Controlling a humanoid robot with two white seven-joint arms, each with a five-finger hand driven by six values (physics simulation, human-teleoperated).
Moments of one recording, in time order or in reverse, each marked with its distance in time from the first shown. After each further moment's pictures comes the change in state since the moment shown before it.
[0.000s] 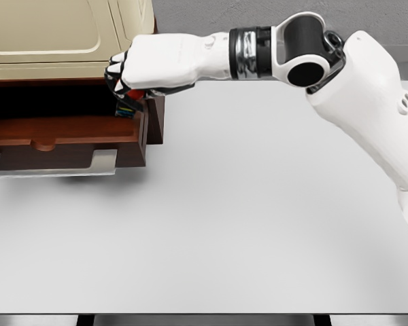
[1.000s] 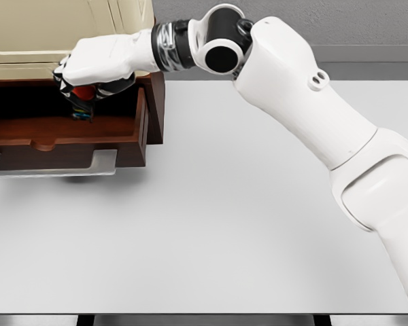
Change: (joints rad) left arm 0.001 -0.005 -0.003 0.000 -0.014 -0.007 0.000; right arm -0.123 0.280 0.081 0.379 0.056 0.000 0.000
